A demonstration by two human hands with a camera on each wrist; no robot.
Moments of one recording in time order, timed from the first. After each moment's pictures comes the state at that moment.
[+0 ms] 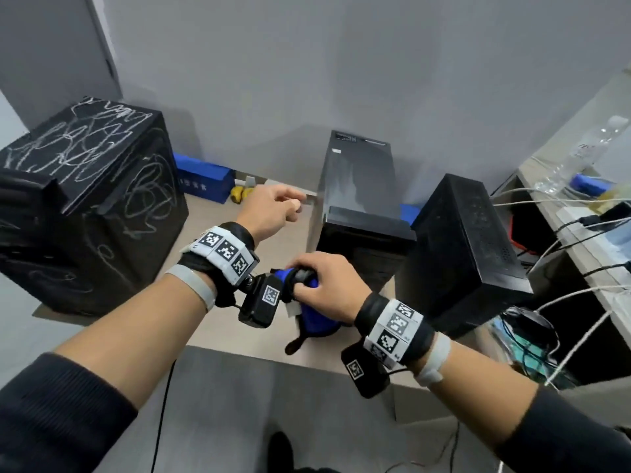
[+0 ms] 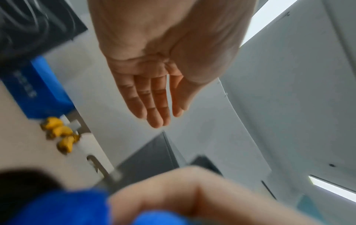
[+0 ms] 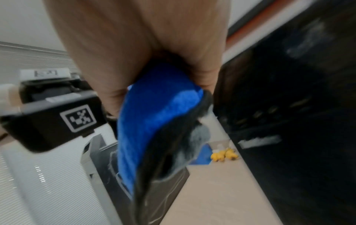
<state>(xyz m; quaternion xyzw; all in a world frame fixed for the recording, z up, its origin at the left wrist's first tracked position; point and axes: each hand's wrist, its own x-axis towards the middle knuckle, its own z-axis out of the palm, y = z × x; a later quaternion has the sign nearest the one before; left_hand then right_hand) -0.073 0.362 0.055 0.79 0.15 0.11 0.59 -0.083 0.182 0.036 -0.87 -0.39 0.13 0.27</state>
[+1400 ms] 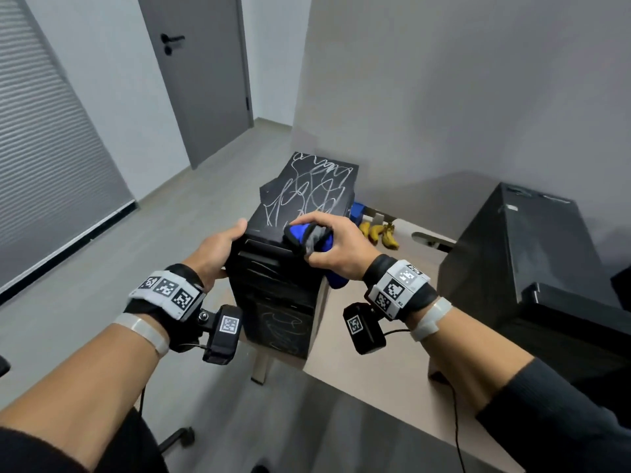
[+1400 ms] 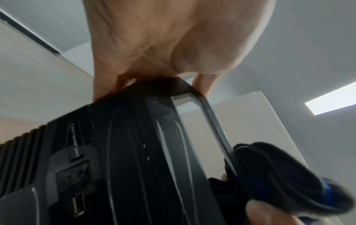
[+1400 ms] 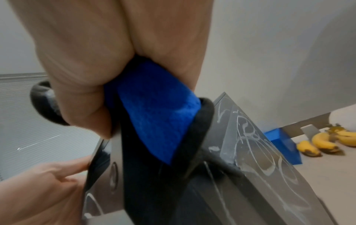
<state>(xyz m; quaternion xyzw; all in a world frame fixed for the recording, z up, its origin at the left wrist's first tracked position) -0.259 0.653 0.043 0.61 0.45 0.11 0.64 -0.099 0.484 0.059 -0.70 -0.53 0.21 0.43</state>
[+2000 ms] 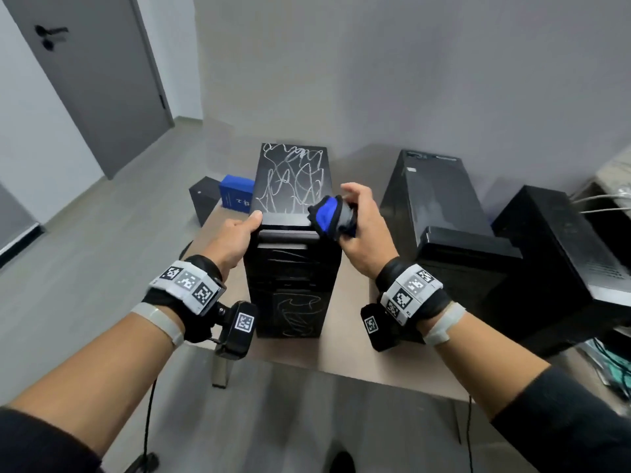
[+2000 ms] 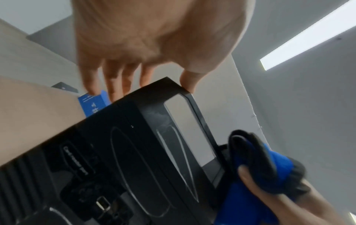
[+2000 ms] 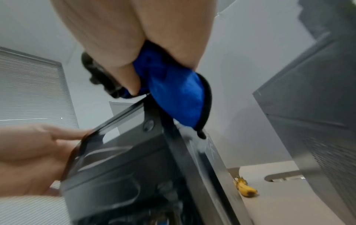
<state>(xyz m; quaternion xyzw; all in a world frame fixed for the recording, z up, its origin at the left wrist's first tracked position) -0.185 0.542 0.044 0.73 0.33 0.06 0.59 -0.073 0.331 0.052 -0.81 -0.36 -0.05 0.46</state>
